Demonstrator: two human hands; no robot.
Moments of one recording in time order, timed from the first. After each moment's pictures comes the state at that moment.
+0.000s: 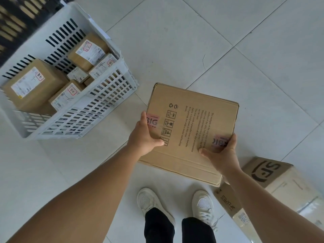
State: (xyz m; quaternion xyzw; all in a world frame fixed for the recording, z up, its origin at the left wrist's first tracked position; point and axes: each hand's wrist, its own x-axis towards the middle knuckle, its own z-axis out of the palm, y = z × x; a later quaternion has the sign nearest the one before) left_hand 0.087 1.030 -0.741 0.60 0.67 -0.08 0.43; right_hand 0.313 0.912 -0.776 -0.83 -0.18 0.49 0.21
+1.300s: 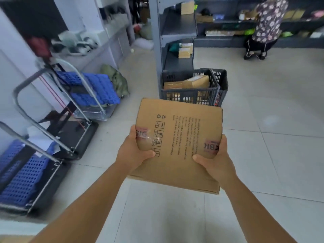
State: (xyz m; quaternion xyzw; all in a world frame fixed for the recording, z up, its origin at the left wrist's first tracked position) left_hand -0.058 0.775 -0.269 0.33 0.86 0.33 0.23; right_hand 0.163 0.908 -0.293 -0.54 -0.68 0.45 0.18
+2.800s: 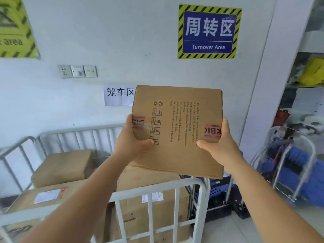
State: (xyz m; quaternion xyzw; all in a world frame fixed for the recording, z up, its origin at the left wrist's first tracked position) left_hand -0.193 0.043 -0.032 -0.10 0.86 0.45 -0.24; right_hand -0.241 0.299 -0.037 0.05 -0.87 0.49 0.09
